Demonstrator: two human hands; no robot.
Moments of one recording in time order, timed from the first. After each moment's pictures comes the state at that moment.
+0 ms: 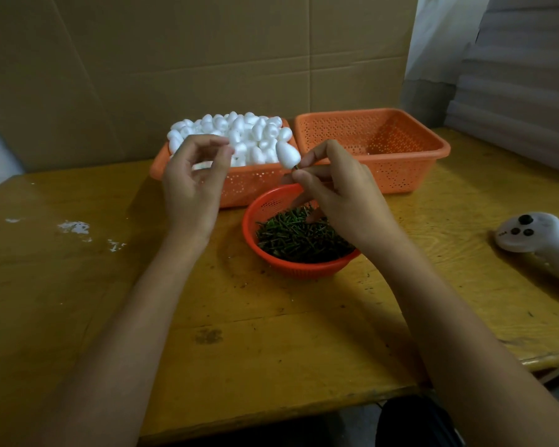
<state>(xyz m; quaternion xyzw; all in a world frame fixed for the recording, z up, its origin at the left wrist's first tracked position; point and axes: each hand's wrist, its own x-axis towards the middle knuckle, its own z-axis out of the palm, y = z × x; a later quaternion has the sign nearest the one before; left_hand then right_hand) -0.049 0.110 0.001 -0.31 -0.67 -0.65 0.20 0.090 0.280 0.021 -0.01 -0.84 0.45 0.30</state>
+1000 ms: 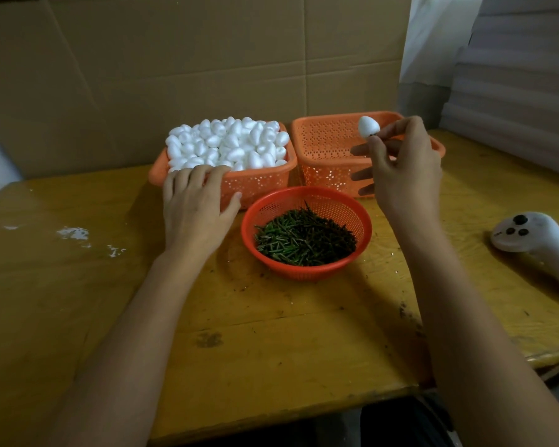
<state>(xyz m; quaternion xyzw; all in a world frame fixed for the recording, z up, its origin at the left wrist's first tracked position) -0.059 0.103 -0.015 -0.28 -0.89 -0.13 0.33 0.095 0.324 0.029 -0.20 -0.77 0.39 0.46</state>
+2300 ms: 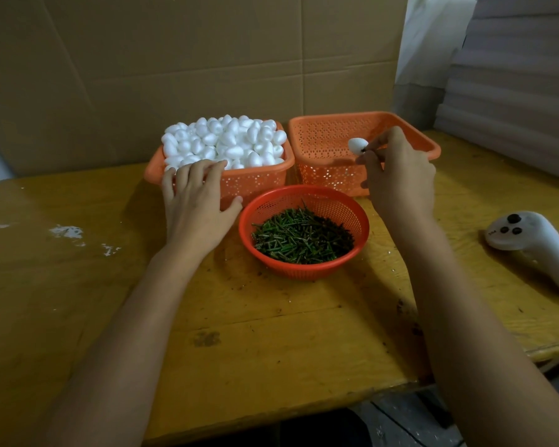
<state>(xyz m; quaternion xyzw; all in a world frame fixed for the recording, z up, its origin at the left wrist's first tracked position) -0.060 0.106 -0.014 -0.28 -0.91 -0.15 0.27 0.082 0.342 0.018 -0.28 -0.85 0.20 0.39</state>
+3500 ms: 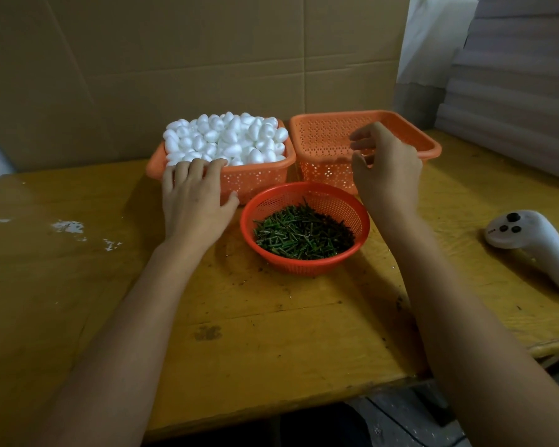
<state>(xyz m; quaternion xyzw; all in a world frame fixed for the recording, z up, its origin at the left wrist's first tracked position) -0.061 0.105 -0.014 -0.27 -0.91 -0.12 0.31 0.068 0.338 0.013 -0.21 -0.84 0.21 0.45</state>
